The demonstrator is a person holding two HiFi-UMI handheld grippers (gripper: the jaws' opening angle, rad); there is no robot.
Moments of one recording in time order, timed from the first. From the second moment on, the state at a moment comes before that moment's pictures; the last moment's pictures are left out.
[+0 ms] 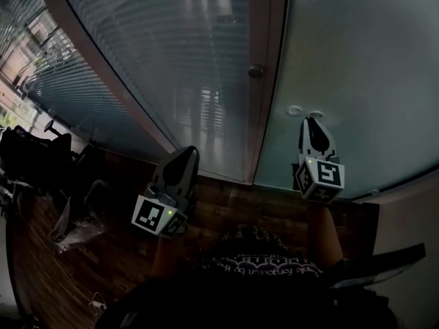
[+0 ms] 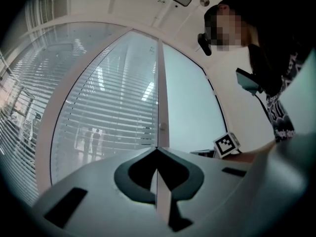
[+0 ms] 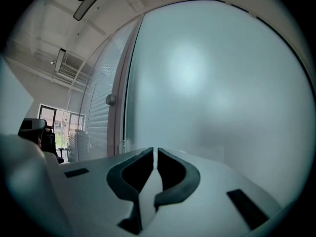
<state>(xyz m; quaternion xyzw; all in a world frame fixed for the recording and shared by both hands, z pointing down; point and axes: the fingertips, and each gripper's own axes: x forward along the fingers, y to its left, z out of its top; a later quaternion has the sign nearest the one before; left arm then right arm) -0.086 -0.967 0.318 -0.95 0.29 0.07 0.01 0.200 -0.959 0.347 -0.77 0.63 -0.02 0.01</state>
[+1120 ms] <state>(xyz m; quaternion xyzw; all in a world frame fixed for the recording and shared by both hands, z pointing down) -0.072 -0.942 0.305 -0.96 0.28 0.08 0.02 0.167 -0.928 0.320 -0.73 0.68 0.05 -0.03</state>
